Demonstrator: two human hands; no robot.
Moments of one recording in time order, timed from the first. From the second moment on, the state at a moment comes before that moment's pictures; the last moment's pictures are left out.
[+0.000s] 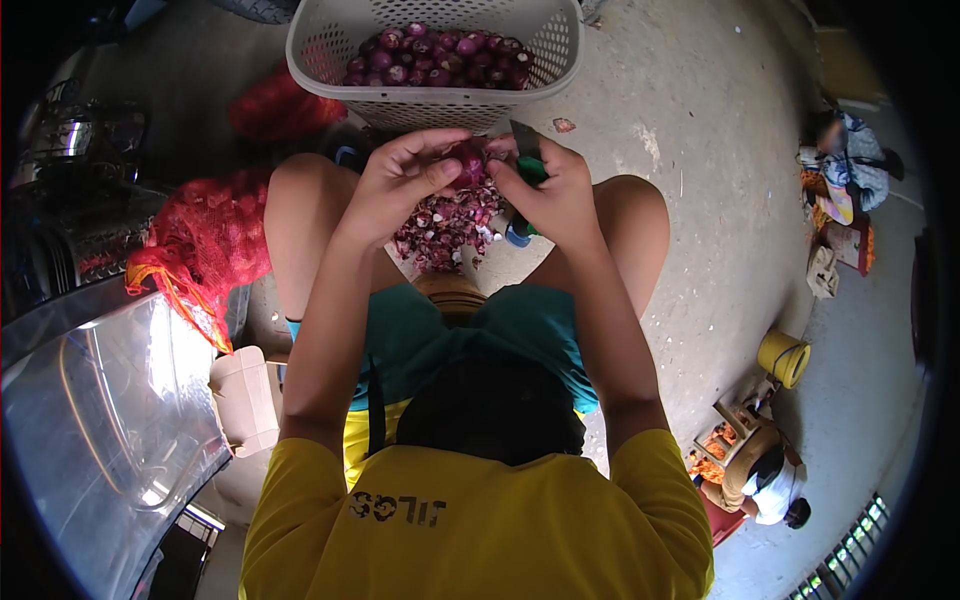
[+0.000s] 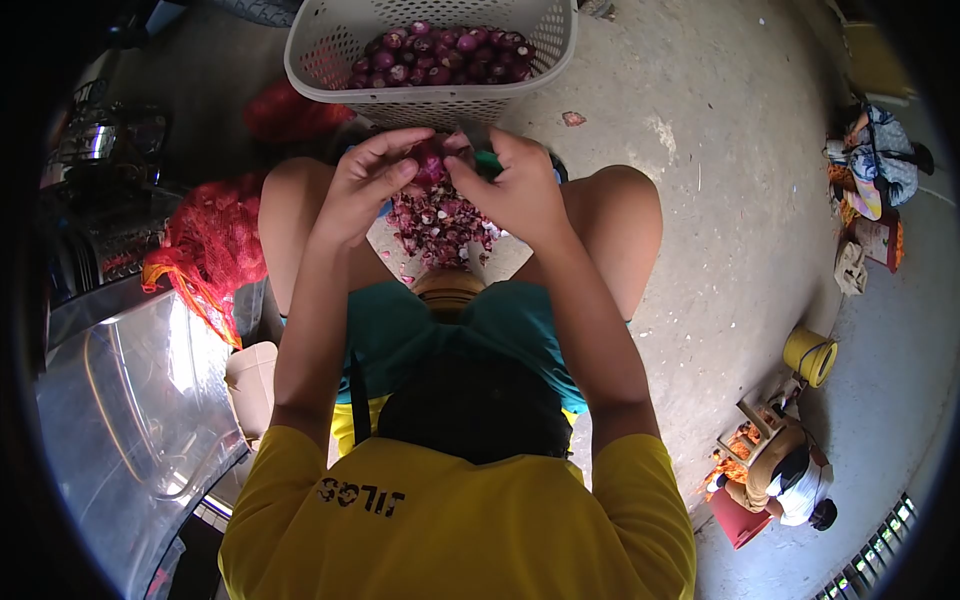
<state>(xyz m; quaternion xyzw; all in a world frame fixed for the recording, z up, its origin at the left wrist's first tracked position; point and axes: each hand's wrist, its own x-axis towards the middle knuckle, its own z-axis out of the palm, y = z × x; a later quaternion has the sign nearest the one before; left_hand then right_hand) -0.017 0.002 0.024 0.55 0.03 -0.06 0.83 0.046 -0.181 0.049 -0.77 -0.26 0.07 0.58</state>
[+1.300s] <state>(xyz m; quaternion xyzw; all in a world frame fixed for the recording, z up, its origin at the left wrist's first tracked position) -0.018 0.003 0.021 0.58 0.00 -0.05 0.81 0.049 -0.180 0.051 -0.79 -0.27 0.12 0.54</state>
